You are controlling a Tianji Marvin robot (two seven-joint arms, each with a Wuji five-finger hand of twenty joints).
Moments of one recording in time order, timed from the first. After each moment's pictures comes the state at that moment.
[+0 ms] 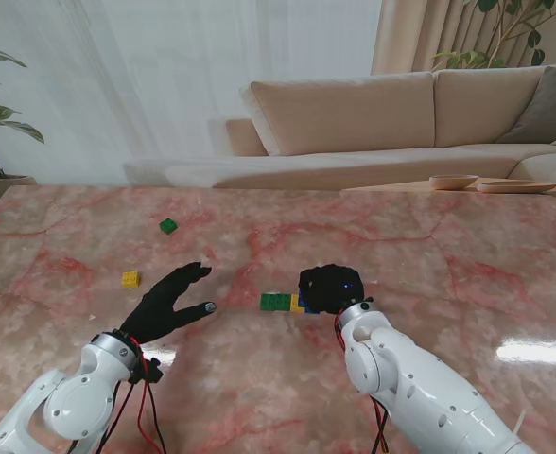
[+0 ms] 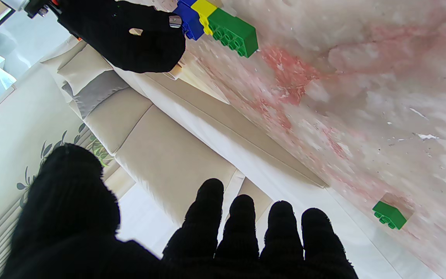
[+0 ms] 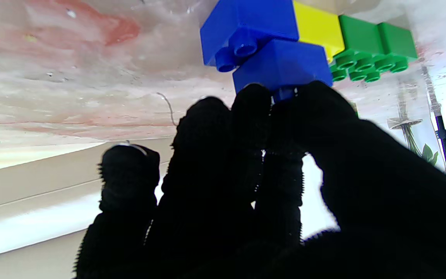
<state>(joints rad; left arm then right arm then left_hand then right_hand) 1.78 -1.11 -1.35 -1.71 0.46 -0.18 -0.01 -1.31 -1.13 0.82 -1.31 -0.87 0.21 -0.28 0.50 -0.14 0.06 0.00 0.30 0.11 0.17 0.18 0.20 0.03 0.16 0.17 0.09 0.02 0.12 0.32 -0.01 -0.06 0.20 0.28 0.55 -0.68 0.99 -0.23 0.83 -0.31 0.92 0.64 1.20 -0.21 0.59 0.83 1.13 -0.18 1.02 0.77 0.76 -0.05 1.51 0.86</state>
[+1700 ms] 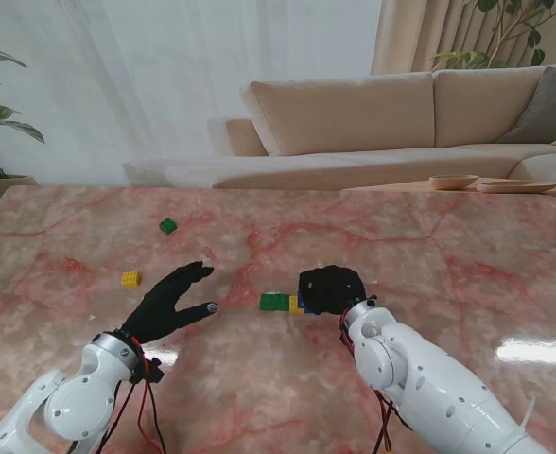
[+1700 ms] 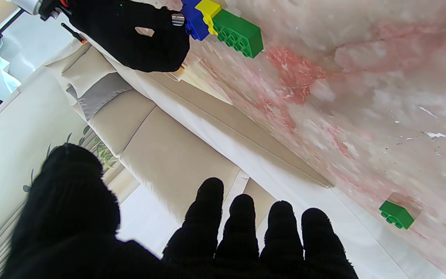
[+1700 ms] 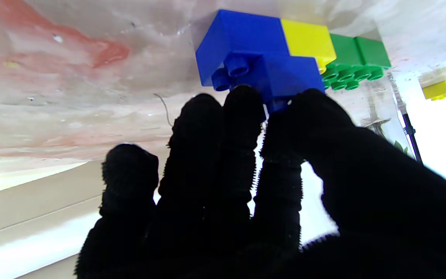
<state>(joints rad) 1.78 -1.11 -1.34 -1.71 0.47 -0.19 0.00 -1.29 -1.12 0.83 -1.27 -0.81 0.07 -0.25 0.50 -0.14 0.06 0.00 0.30 0.11 0.18 0.19 0.20 0.03 0.17 0.17 0.09 0.02 0.12 0.32 -0.01 -0.06 0.20 0.28 0.52 -0.69 1.08 -0.26 0.79 -0.29 1.04 0.60 1.17 -0.15 0.55 0.79 1.09 -0.13 0.95 0.77 0.68 -0.04 1.50 0.86</state>
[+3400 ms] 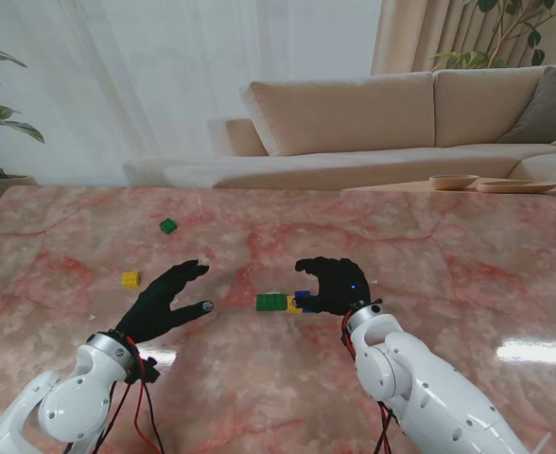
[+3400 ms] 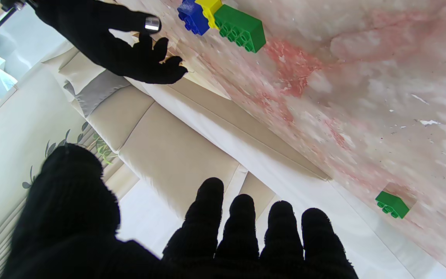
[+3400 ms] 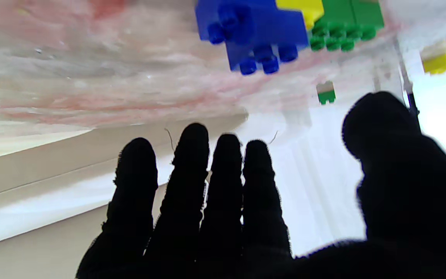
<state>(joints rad) 1.80 -1.11 -1.37 -1.74 0.48 -0.18 -0.01 -1.41 -1.12 0.94 -1.40 -0.91 0.09 -0.27 0.50 -0.14 0.06 0.00 0.30 0.11 0.18 0.19 0.20 0.03 0.17 0.17 0.09 0.02 0.12 0.32 -0.01 -0.06 0.20 0.28 0.40 -0.56 0.67 -0.13 0.48 -0.06 0.31 0.63 0.55 -0.13 0.48 0.63 0.55 -0.15 0.79 0.77 0.34 -0.07 1.23 0.90</state>
